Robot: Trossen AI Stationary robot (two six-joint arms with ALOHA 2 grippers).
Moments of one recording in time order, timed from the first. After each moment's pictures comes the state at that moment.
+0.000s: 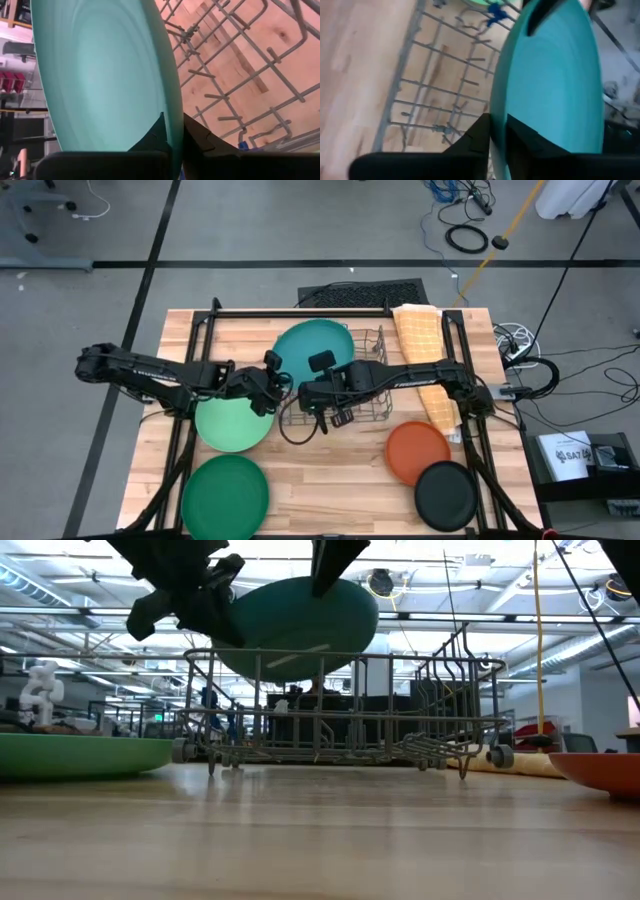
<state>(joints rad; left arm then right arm) -0.07 1.17 0.80 -0.35 -0.38 0.79 0.16 2.15 2.35 -1.42 0.44 -0.30</state>
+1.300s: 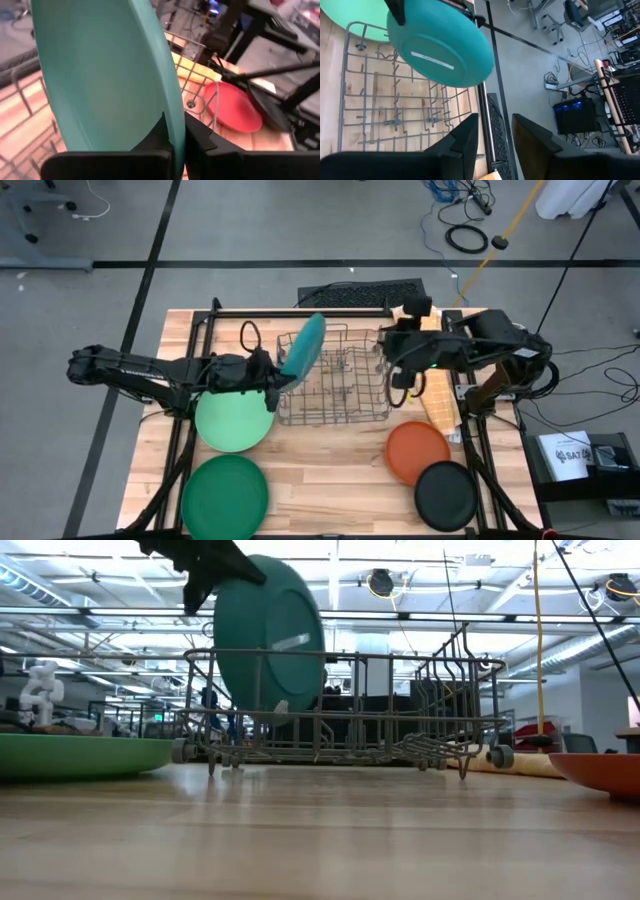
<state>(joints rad) -0.05 1.05 0.76 -0.06 -0.26 -0.46 0.22 1.66 2.35 -1.57 0.71 -0.11</state>
